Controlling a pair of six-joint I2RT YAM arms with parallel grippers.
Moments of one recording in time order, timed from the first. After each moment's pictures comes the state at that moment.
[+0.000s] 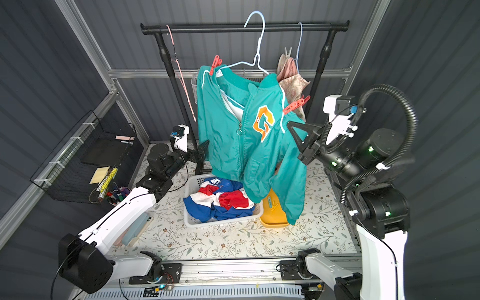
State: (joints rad) left arm -0.35 1.31 1.11 0.23 0.07 0.01; right arm 0.20 1.07 1.90 -0.69 -0.55 0.28
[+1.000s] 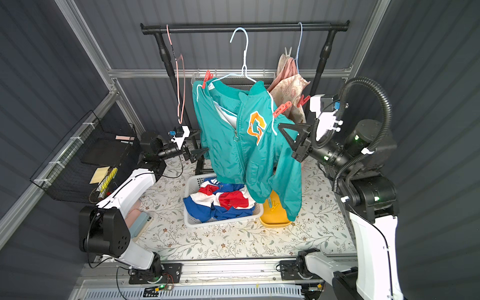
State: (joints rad) left arm -0.11 1.59 1.27 0.35 1.01 0.24; right arm 0.19 1.13 1.90 -0.69 -0.65 0.26
